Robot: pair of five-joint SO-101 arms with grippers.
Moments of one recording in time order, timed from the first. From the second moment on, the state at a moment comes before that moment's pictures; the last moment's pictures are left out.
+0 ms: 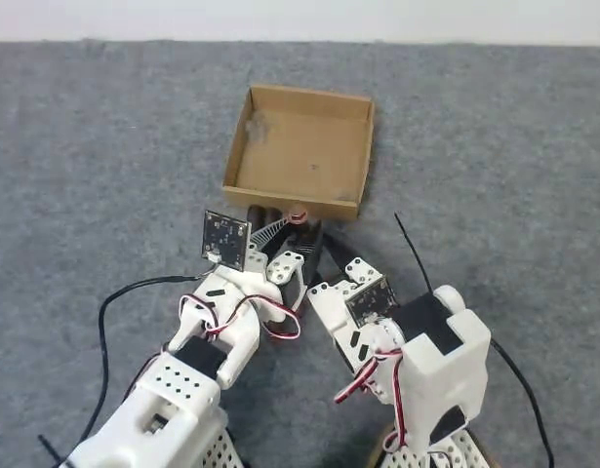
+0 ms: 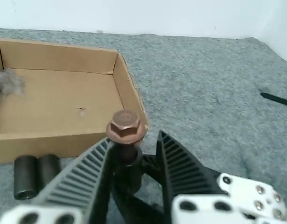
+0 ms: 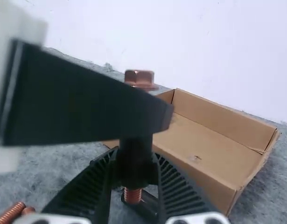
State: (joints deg) left arm 22.9 -57.5 91.0 -1.1 19.9; right arm -35.2 19.5 87.1 -94.7 5.7
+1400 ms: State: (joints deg) left arm 15.9 -57.5 88.0 5.7 19.6; right arm -33.4 19.5 87.2 -94.2 5.8
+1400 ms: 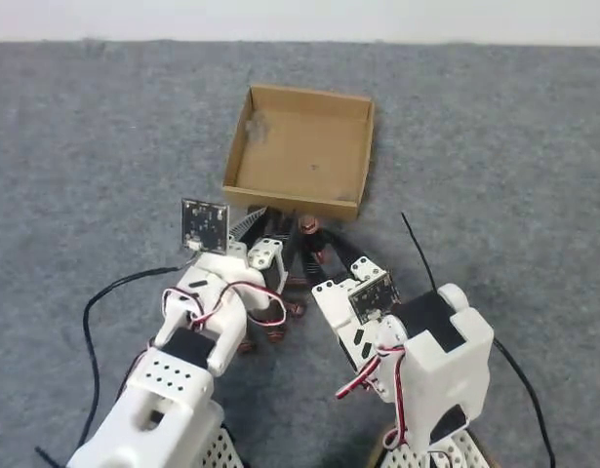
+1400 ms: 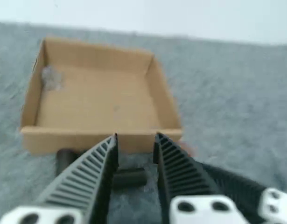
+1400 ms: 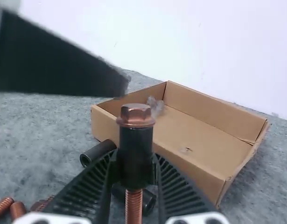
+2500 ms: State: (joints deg) left arm -8.6 -72.1 92.0 37.2 9.5; right arm -26.6 19.5 82.5 -91.4 5.8
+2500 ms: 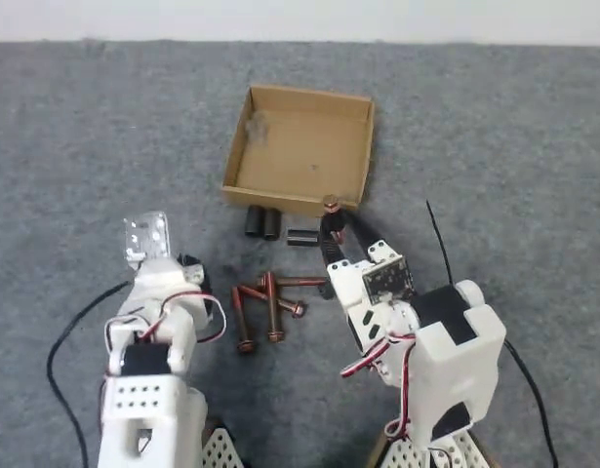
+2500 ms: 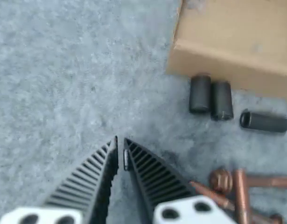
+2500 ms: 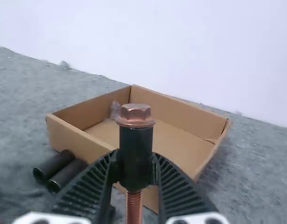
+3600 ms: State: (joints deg) left arm -4.7 -99.1 97.6 56.8 0.0; right arm -26.8 -8.2 45.2 -14.9 5.8
